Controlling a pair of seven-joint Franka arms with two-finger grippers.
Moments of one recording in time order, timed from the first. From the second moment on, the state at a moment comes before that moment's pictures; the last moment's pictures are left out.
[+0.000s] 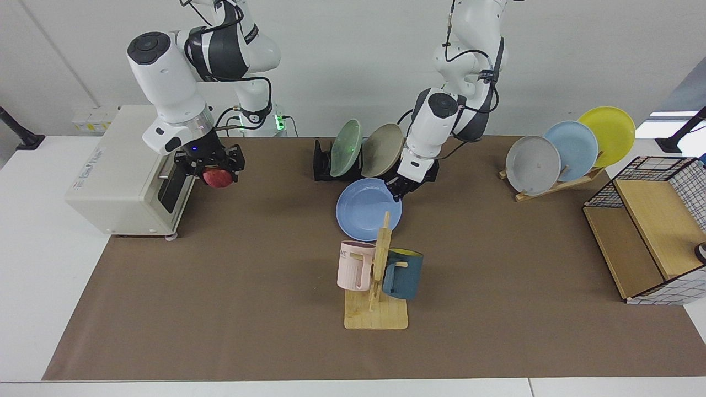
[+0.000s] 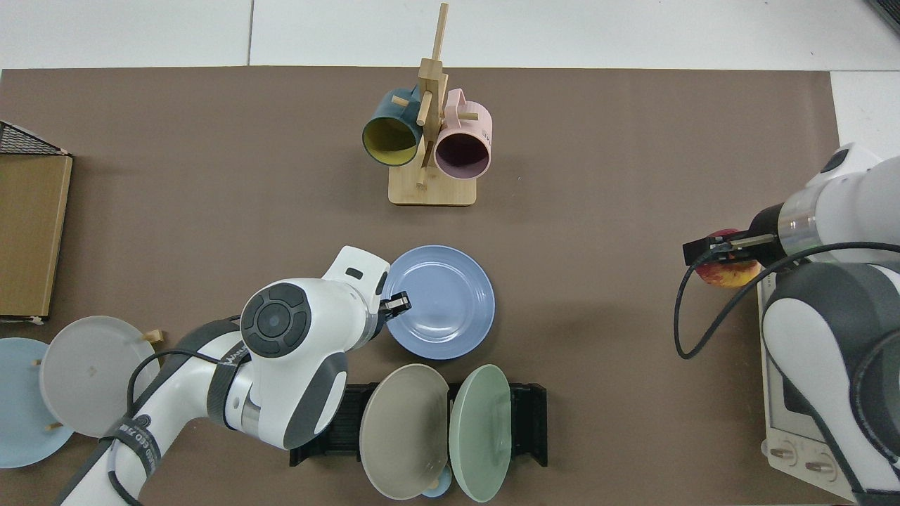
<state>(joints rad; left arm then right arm) -0.05 0.07 -0.48 -2.26 -0.18 2.45 -0.72 0.16 -0.05 -0.10 -1.91 0.04 1.88 -0.03</state>
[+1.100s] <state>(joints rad) 0.03 -0.04 -0.25 -1.80 0.04 1.70 -0.31 0.39 -0.02 -0.08 -1.91 0.04 1.92 0.36</state>
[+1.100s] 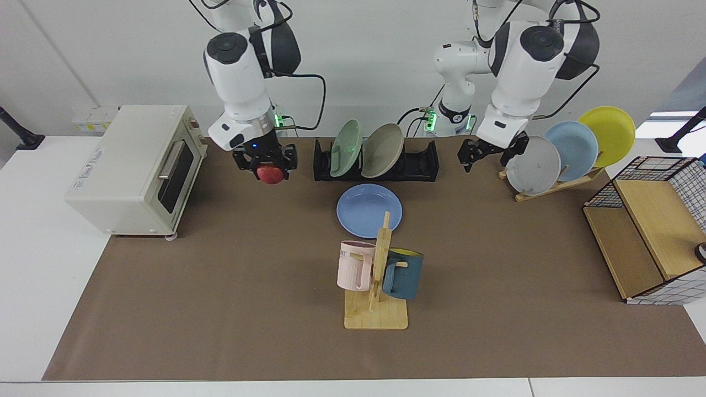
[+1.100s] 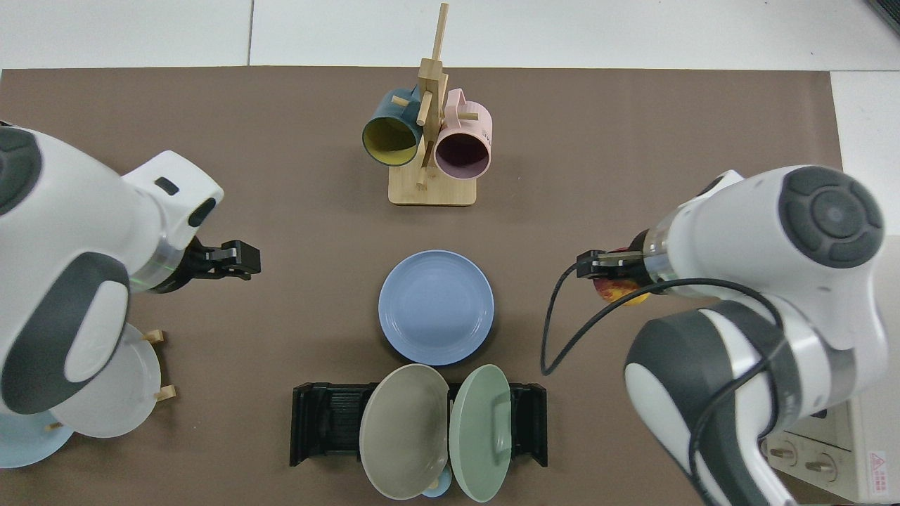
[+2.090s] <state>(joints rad) 0.03 -0.14 -0.12 -1.77 0.03 1.60 -0.10 0.75 0.35 -0.08 -1.78 0.04 2.16 0.96</state>
